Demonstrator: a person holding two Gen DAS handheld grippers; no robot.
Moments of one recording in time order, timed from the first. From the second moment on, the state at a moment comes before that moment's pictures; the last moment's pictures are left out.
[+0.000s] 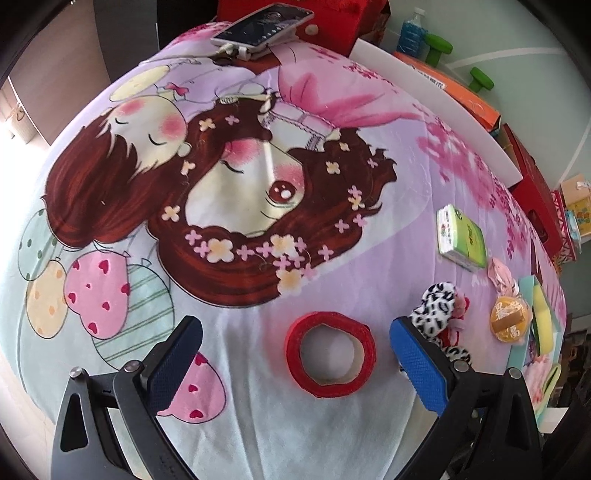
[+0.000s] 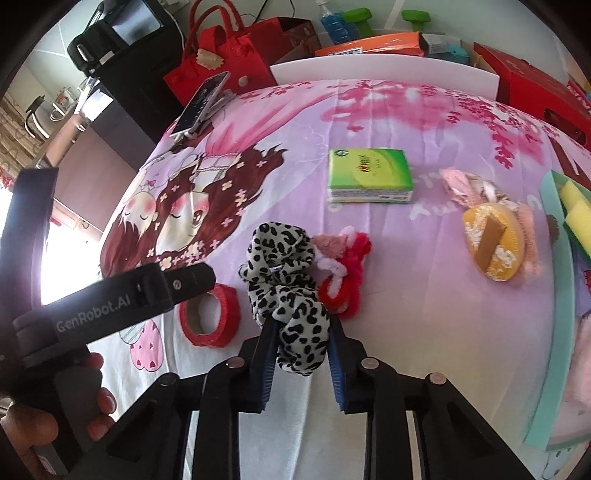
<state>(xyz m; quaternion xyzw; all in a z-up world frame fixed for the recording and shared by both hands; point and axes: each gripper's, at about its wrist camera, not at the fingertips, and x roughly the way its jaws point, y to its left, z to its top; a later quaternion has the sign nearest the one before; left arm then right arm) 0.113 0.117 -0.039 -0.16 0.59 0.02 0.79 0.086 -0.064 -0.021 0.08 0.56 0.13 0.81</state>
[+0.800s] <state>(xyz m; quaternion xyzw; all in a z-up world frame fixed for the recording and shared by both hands) 0.116 0.092 -0.048 -0.12 0.61 -0.03 0.78 0.087 -0.081 -0.018 0.09 0.56 0.12 0.81</state>
